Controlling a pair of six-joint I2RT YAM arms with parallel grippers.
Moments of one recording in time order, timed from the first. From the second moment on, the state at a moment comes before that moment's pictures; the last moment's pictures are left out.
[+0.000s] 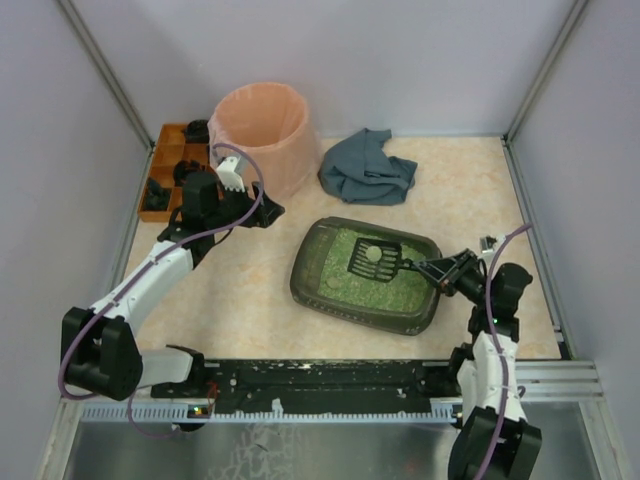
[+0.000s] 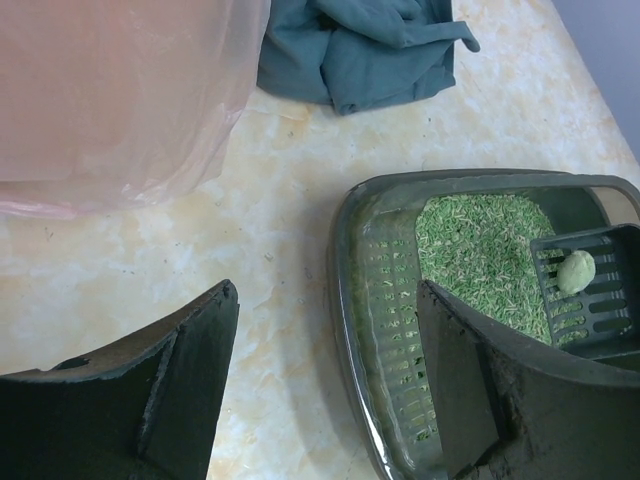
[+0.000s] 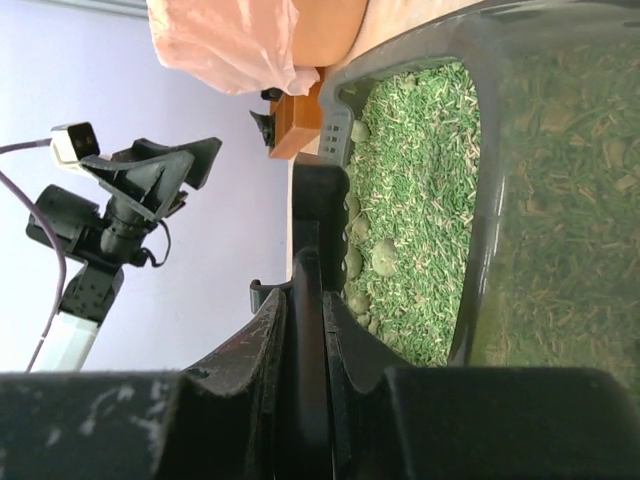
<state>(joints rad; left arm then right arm) -0.30 1.28 0.90 0.01 0.36 -0.28 -0.35 0.65 0.15 0.24 -1.02 1.10</state>
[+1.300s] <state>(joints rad) -0.29 0.76 0.73 -0.48 0.02 -0.25 0.28 1.51 1.36 0.07 -0.34 1.17</state>
